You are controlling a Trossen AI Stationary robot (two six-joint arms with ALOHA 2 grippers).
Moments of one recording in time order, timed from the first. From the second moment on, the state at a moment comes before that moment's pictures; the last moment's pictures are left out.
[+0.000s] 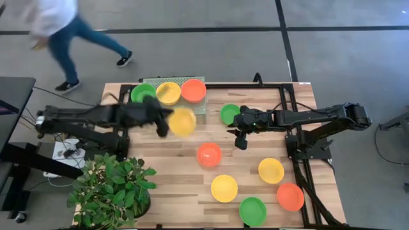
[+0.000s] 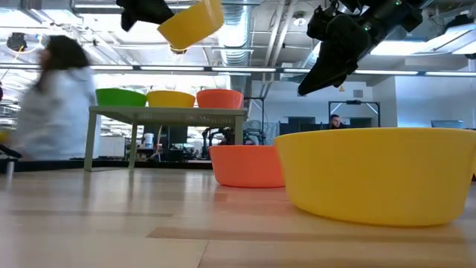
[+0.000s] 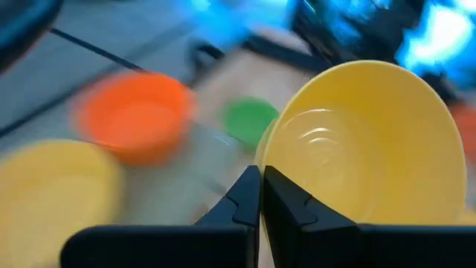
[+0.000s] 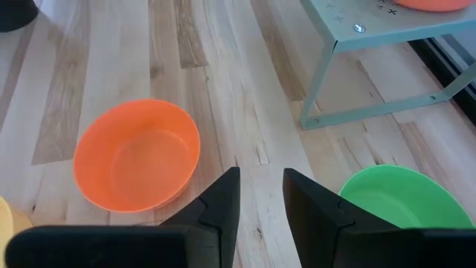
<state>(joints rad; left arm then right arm) -0.05 0.97 0.96 -0.47 -0.49 -0.29 -0.05 1.22 0.76 -0.22 0.13 0.08</state>
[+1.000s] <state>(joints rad) 0.72 1.06 0.96 -0.65 -0.16 -0.32 -0.05 1.22 0.76 -0.22 0.13 0.07</state>
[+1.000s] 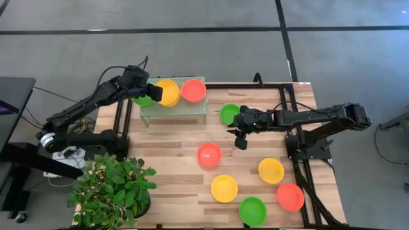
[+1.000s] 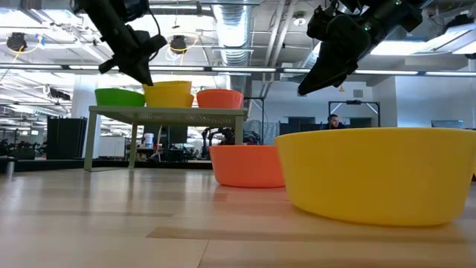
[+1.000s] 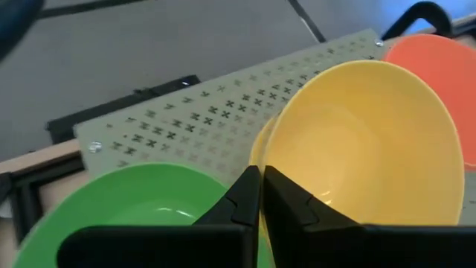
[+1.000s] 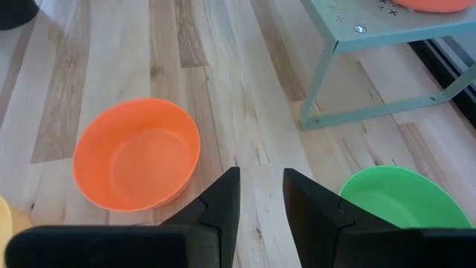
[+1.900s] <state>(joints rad) 0.73 1.06 0.96 -0.63 -0.11 -0.25 -0.05 1.22 0.76 -0.22 0.13 0.07</state>
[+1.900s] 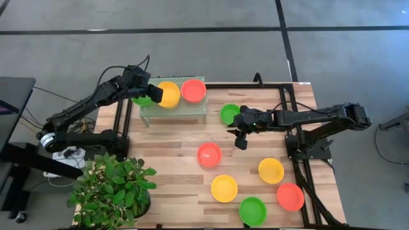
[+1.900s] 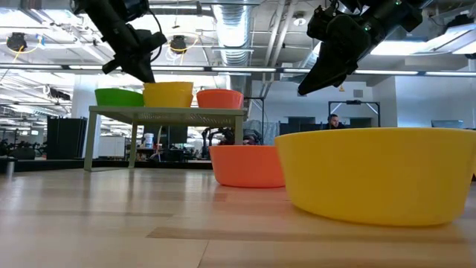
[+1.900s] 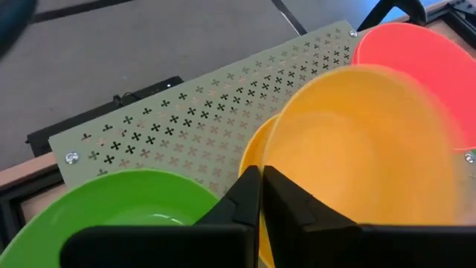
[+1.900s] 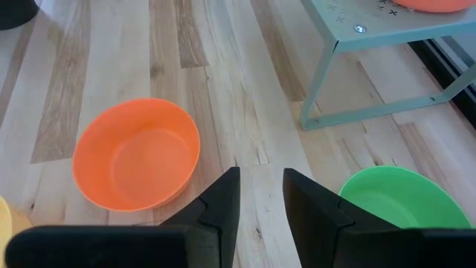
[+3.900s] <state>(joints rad) 0.06 1.02 0.96 -0.42 -0.11 0.00 -0.08 1.38 0.76 -0.18 0.15 0.10</state>
